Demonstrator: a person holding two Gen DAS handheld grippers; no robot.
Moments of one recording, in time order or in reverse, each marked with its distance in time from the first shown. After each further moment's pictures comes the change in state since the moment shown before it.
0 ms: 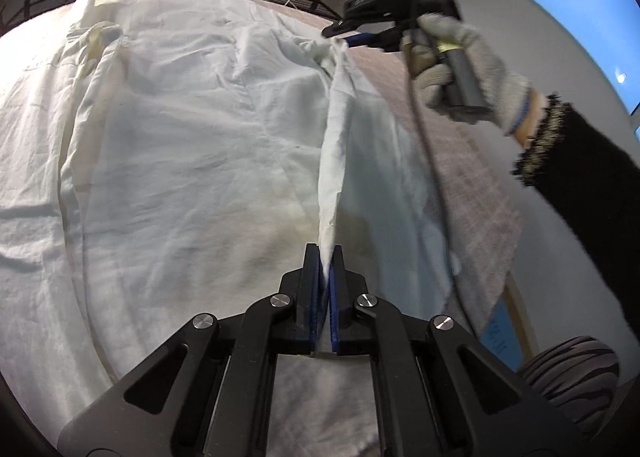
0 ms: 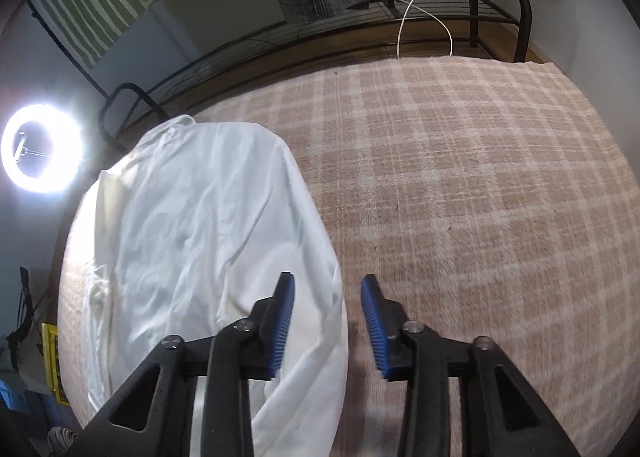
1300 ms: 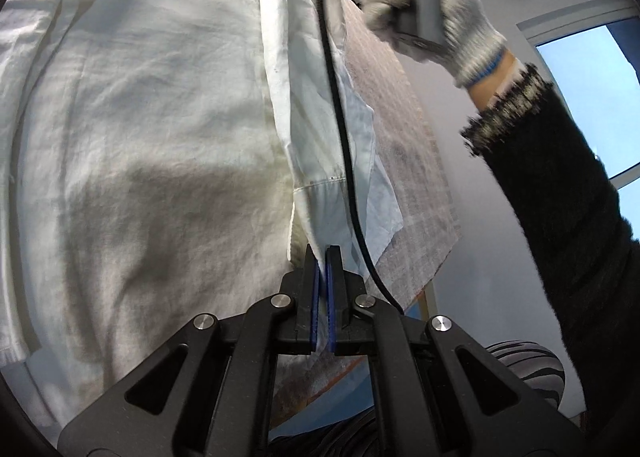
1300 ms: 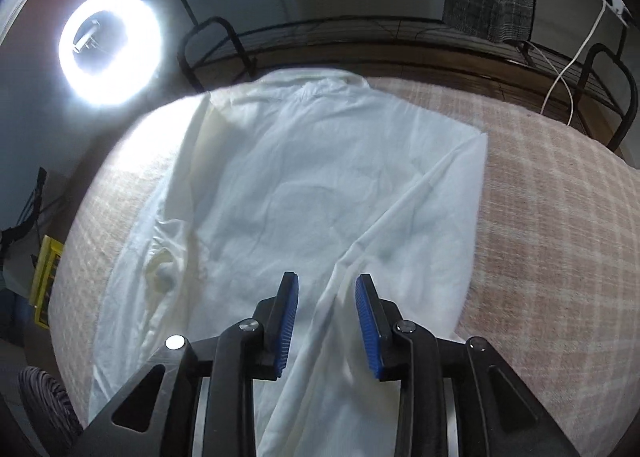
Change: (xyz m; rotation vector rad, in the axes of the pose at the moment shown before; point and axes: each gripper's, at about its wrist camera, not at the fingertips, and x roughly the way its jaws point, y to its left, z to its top) left arm 0.005 -0.001 -0.042 -0.287 0.086 -0.210; right arm 0.027 0.149 -0.016 -0.328 0.016 0.097
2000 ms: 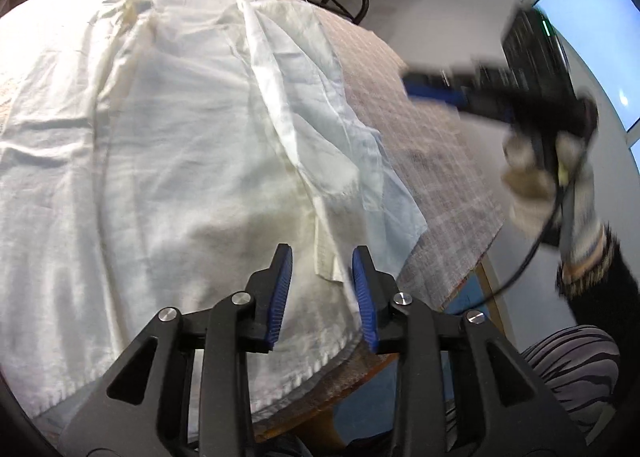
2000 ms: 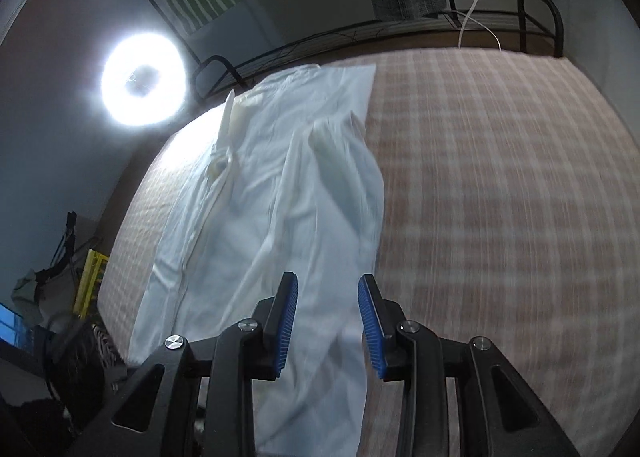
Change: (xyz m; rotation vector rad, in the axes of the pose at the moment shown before) left arm -0.031 -0.024 0.004 0.201 -0.082 0.208; right arm -0.145 -0.035 -0.186 0.185 -0.074 0.096
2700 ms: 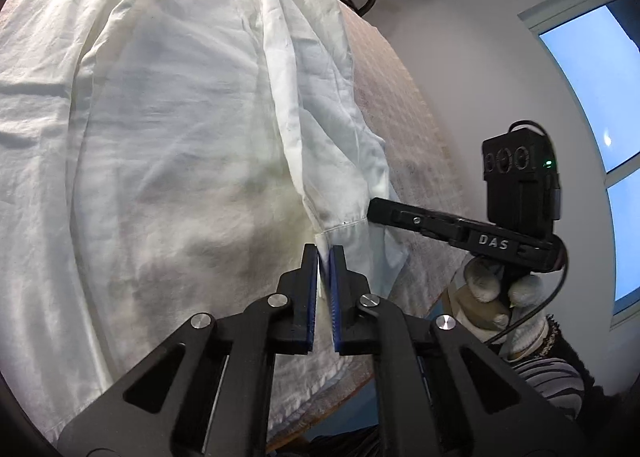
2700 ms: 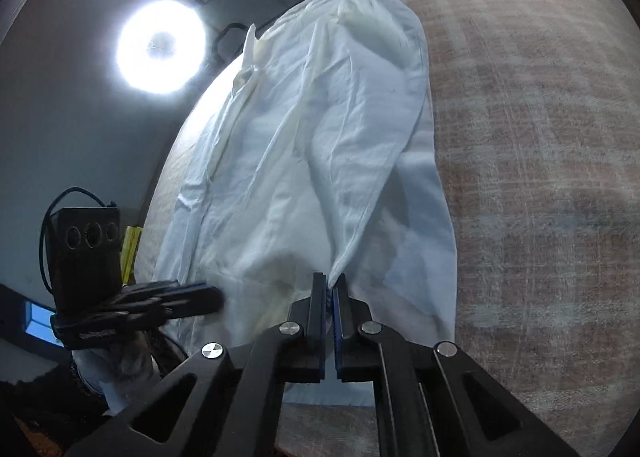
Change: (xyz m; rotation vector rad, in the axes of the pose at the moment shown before) left arm 0.024 0.027 0.021 -0.129 0.069 -0.138; right arm 0.047 0.004 -0.088 0.075 0.108 0.177
